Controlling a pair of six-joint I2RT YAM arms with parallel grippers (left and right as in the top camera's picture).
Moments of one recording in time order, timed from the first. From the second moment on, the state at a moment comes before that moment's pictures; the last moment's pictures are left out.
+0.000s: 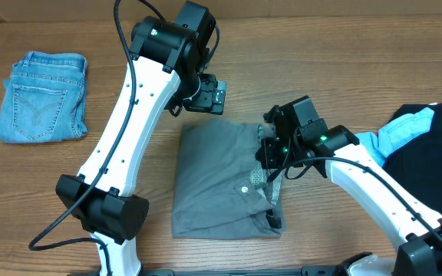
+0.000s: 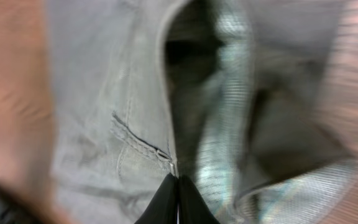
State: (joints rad) left arm -0.42 1.98 2.22 -1.65 0.05 -0.31; right arm 0.42 1.50 0.99 -0.67 -0.37 0.36
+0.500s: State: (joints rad) left arm -0.42 1.98 2.22 -1.65 0.05 -0.31; right arm 0.39 1.49 1.01 -0.79 -0.23 0.36
